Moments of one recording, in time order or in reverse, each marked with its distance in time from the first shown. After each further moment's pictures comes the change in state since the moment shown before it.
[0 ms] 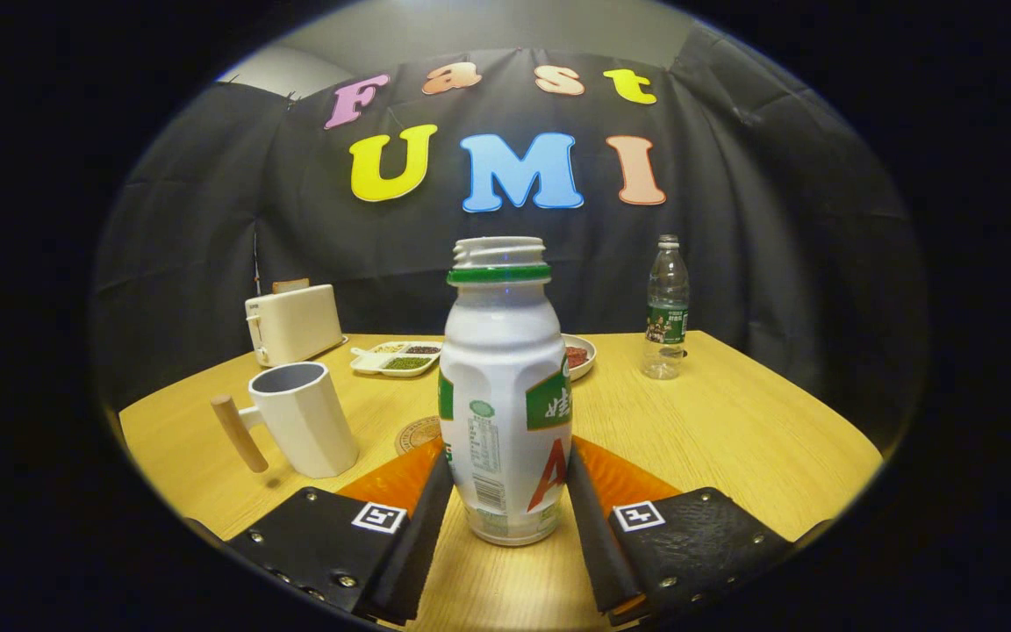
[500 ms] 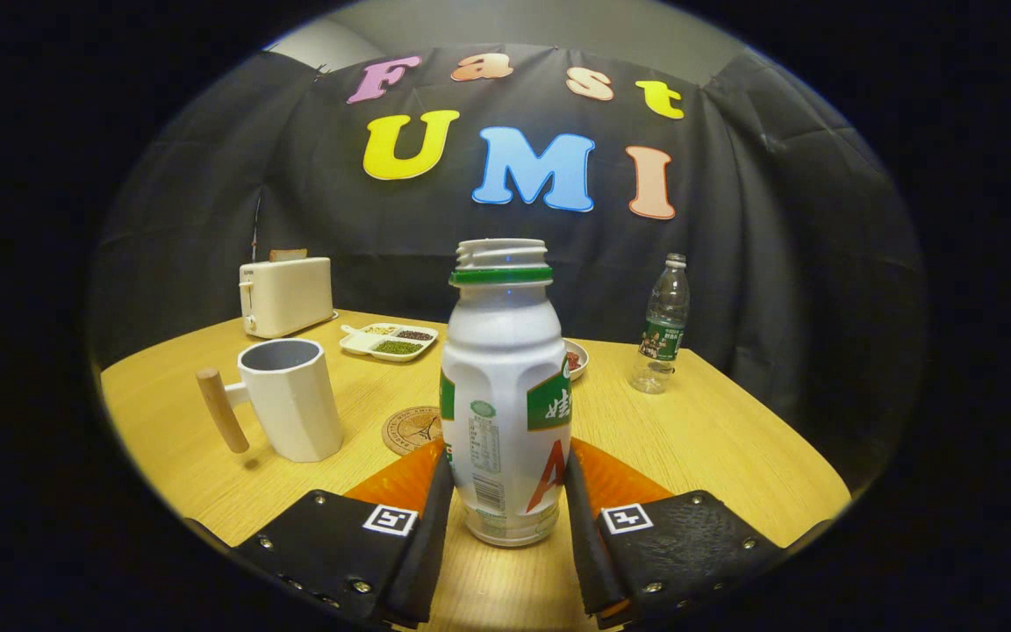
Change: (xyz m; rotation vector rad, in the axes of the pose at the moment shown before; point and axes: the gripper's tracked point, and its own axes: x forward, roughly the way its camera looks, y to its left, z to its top) arm 0.001 0.000 0.006 -0.143 0.026 -0.048
